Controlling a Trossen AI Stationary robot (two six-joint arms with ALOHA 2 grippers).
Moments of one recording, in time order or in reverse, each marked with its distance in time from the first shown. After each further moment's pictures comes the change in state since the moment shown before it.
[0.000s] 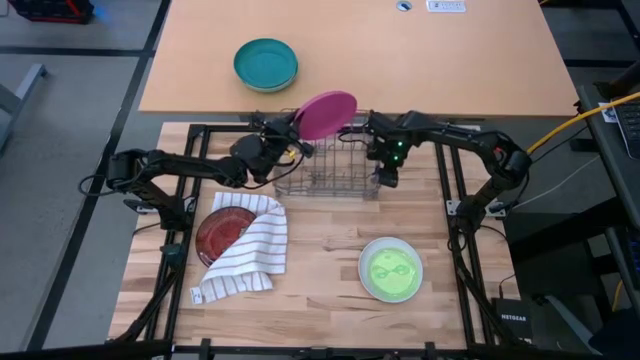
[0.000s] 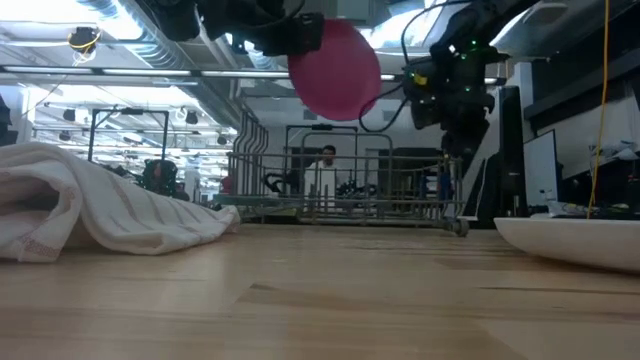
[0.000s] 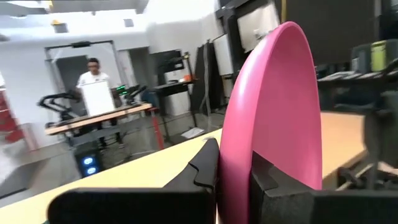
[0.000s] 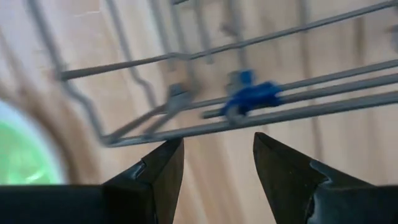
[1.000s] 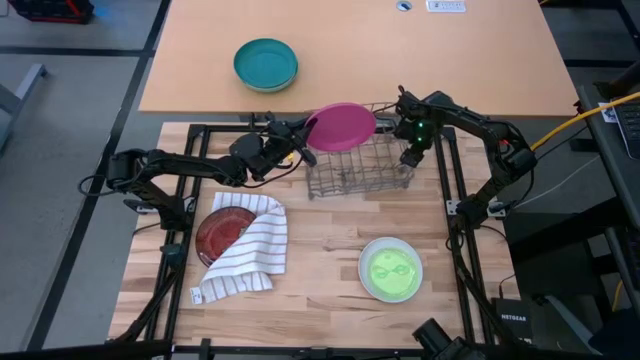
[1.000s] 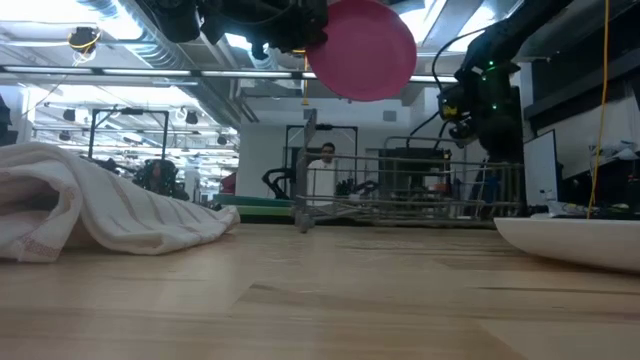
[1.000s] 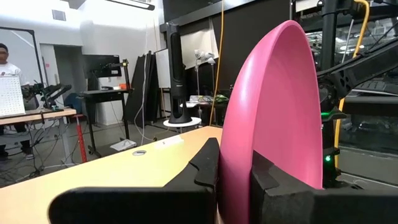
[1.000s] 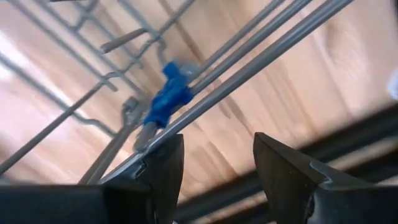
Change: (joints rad) left arm 0.022 0.000 0.000 0.002 0.311 -0.194; right arm -0.334 0.000 -0.003 -0.150 0.154 -0.021
